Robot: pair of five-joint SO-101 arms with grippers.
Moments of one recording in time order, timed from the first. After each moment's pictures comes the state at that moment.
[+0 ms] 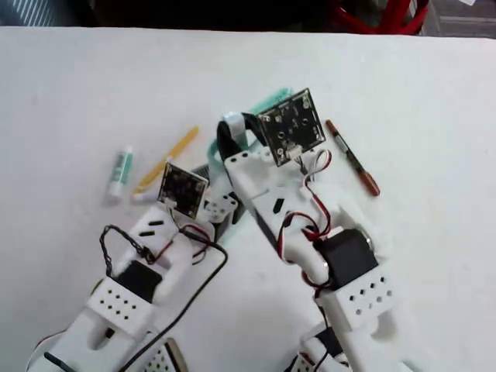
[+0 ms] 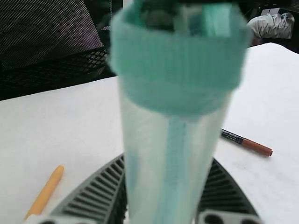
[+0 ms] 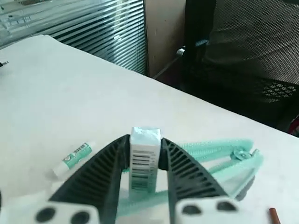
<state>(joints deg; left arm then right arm) 24.0 -61.8 81.1 6.8 3.8 -31.0 -49.5 31.6 45.6 4.7</state>
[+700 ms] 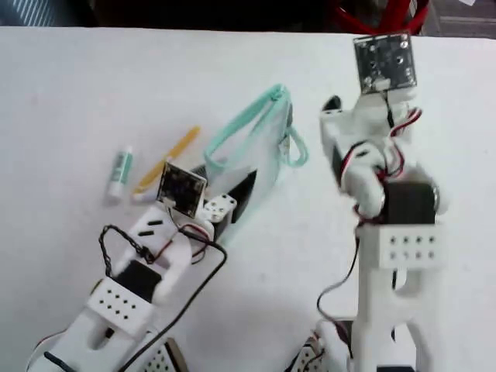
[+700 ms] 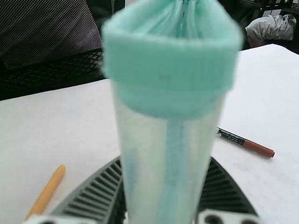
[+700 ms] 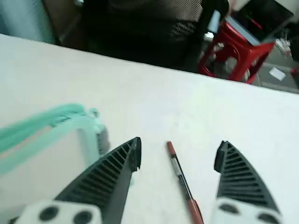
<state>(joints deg) 23.8 -61.8 81.1 6.8 4.0 -2.3 -33.5 11.6 63.1 11.9</state>
